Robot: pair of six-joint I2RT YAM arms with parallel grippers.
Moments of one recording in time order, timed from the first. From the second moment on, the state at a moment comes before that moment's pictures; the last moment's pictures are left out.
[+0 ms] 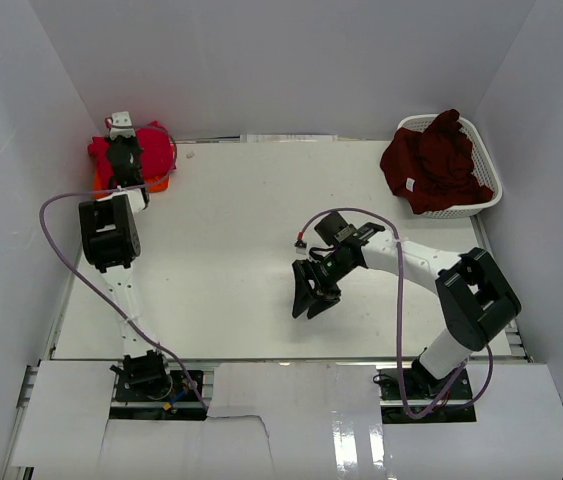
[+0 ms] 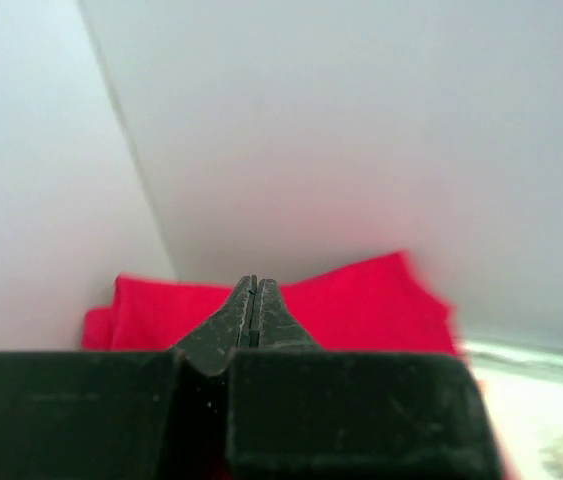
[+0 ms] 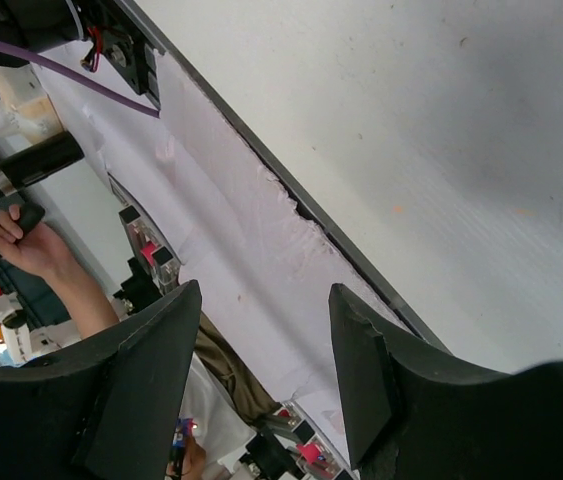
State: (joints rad) left arm 0.22 2.42 1.65 0.99 -0.07 0.12; right arm 0.72 1.62 1.02 -0.68 -0.80 0.41
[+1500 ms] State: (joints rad) left arm 0.12 1.11 1.11 -0.47 -0.15 -0.24; right arm 0.72 1.34 0.95 -0.62 -0.74 0.40
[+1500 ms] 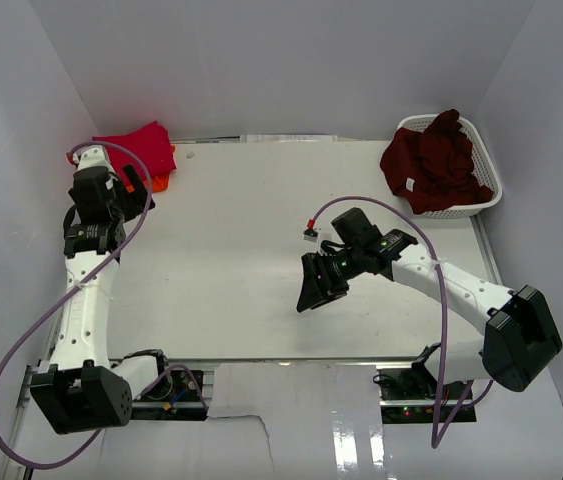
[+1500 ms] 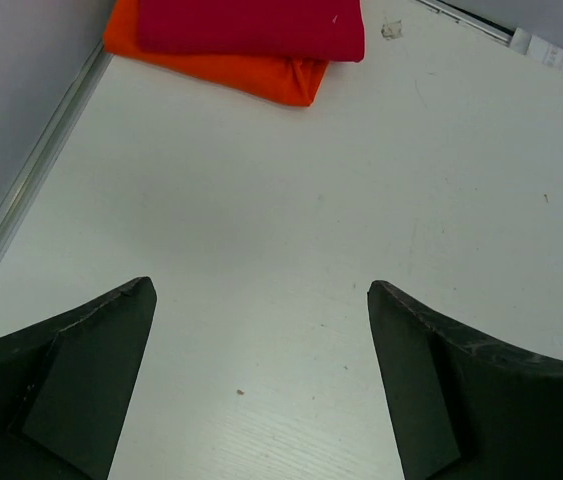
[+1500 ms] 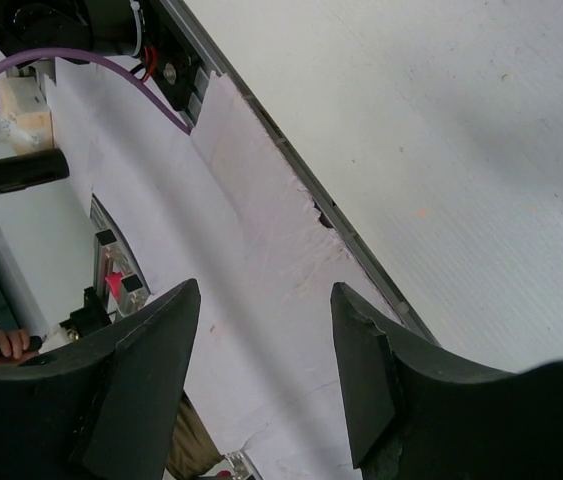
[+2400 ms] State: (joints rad) left arm 0.12 1.04 1.16 -0.54 -0.09 -0.23; right arm 0.72 1.34 0.95 -0.62 -0.72 0.39
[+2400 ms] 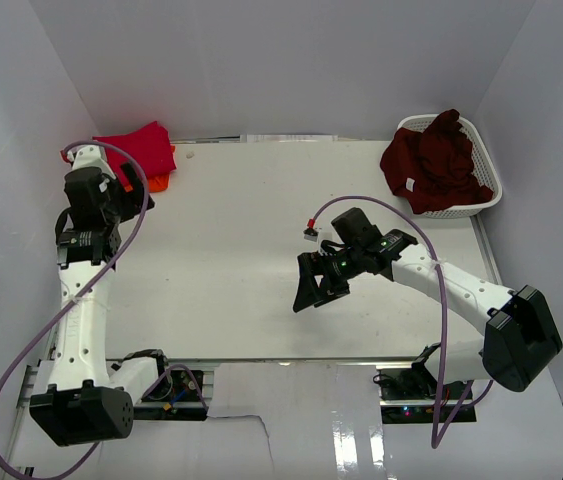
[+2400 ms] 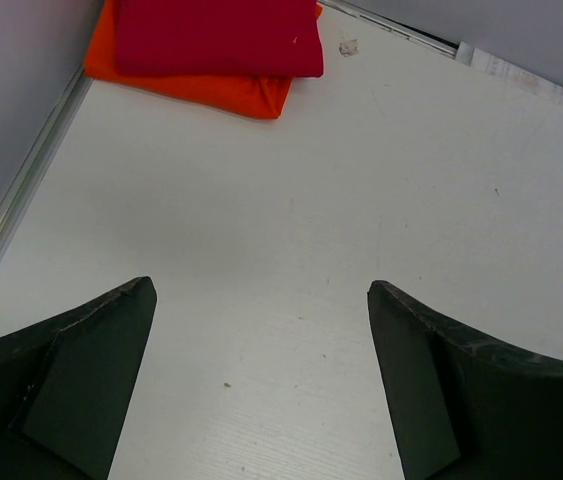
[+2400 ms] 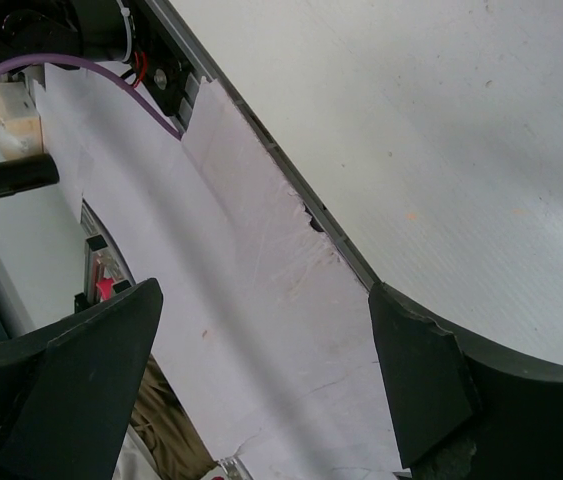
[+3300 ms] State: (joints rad) left arm 0.12 0.89 1.19 -0.68 0.19 -0.22; right arm 0.72 1.32 0.95 -0.61 -0.71 0.39
